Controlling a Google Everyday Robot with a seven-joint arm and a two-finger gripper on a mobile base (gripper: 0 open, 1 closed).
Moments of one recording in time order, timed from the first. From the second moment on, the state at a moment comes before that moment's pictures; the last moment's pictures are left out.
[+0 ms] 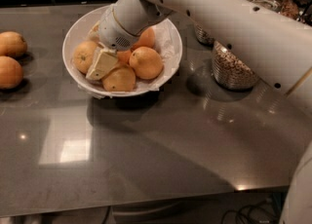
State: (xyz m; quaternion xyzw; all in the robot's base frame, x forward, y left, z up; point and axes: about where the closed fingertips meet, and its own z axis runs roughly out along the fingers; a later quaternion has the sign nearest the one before) arm 0.593 0.150 0.909 -0.73 0.56 0.18 0.35
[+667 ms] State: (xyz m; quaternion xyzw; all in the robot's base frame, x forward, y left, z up) arm 0.599 0.151 0.897 -0.73 0.57 0.18 0.34
